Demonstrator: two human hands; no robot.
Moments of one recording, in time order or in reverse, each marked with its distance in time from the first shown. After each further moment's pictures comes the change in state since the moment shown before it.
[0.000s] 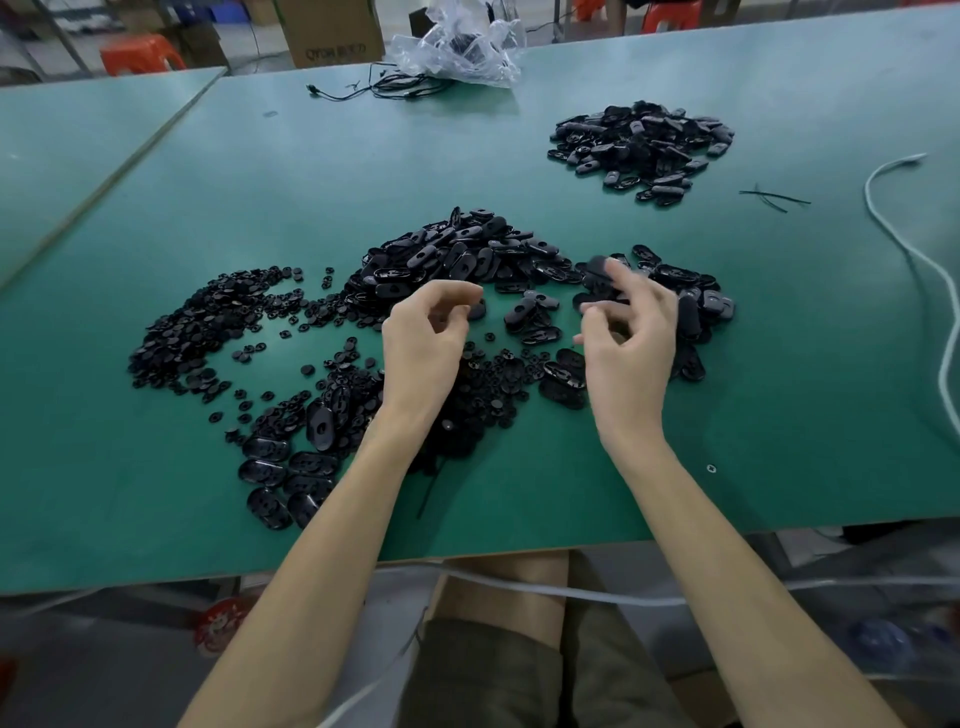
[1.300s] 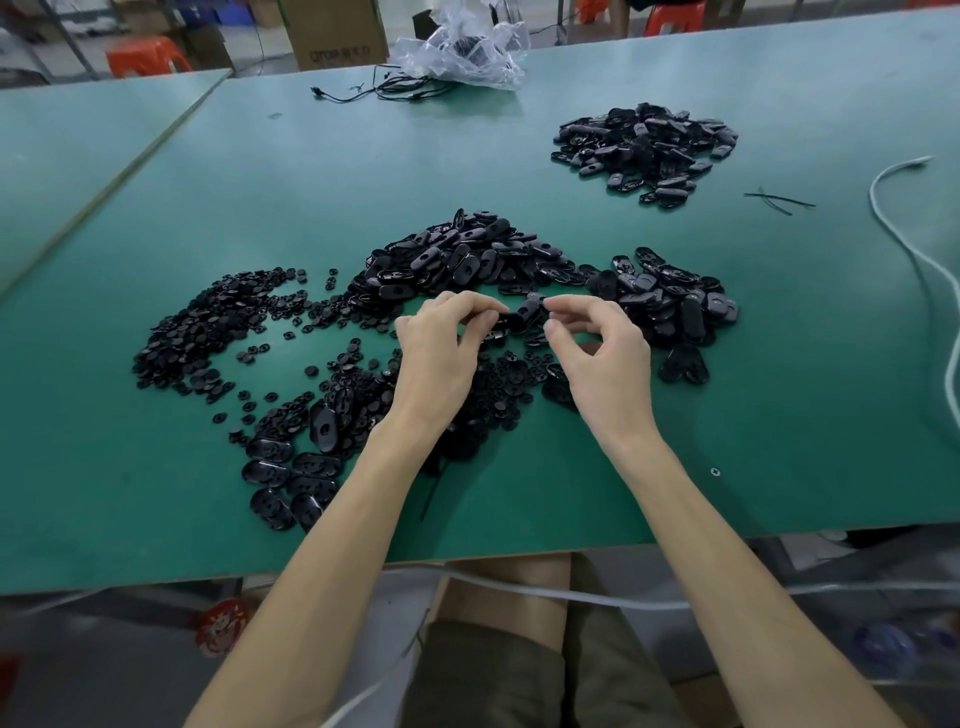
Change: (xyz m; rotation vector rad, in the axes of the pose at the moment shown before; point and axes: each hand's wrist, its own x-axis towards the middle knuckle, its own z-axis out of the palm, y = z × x) left_hand -0.001 -0.003 0.004 0.242 -0.093 0.163; right_hand -0.003 0.000 0.003 -0.209 -0.221 -0.055
